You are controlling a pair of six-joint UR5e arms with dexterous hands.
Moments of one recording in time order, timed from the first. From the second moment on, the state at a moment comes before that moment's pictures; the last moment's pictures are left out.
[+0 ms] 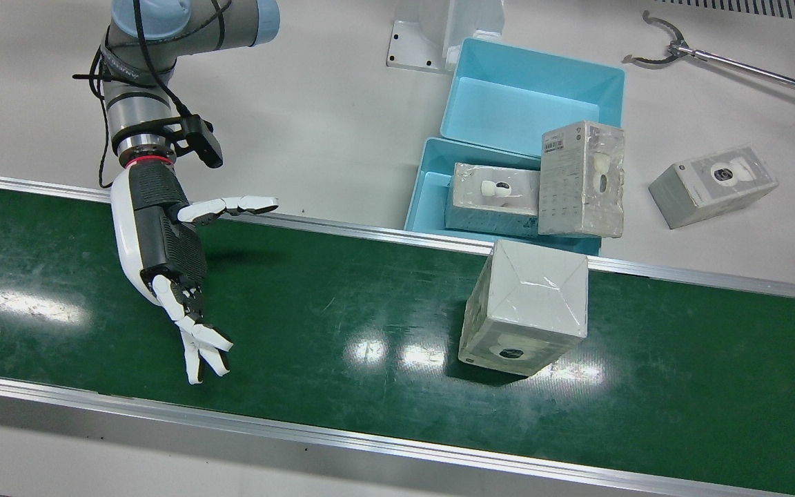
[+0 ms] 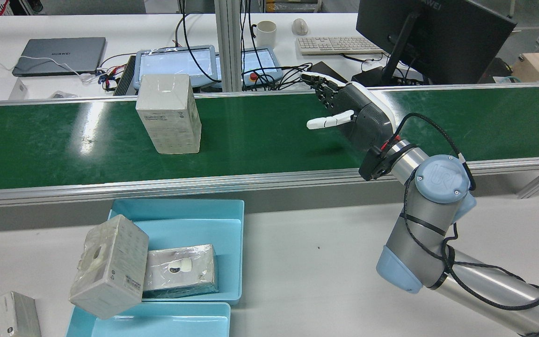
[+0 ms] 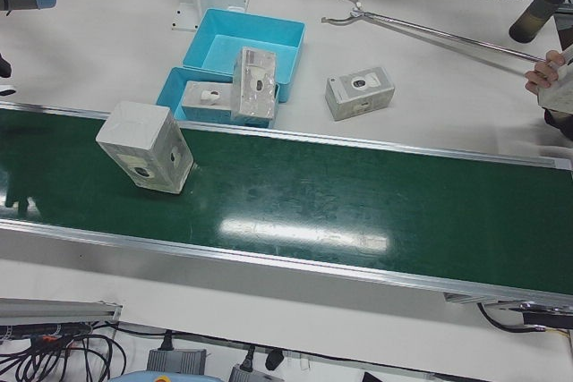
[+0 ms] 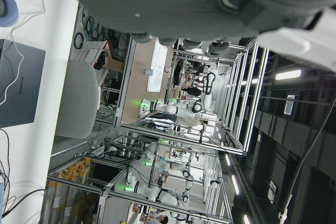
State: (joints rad) left arm -1.86 -1.90 -1.77 0.60 1.96 -0.16; right arm 0.78 -1.10 1.74 -3.42 -1.15 -0.14
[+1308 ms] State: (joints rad) left arm -1.86 -1.90 -1.77 0.60 1.96 -0.16; right arm 0.78 -1.10 1.74 -3.43 -1.15 -0.14
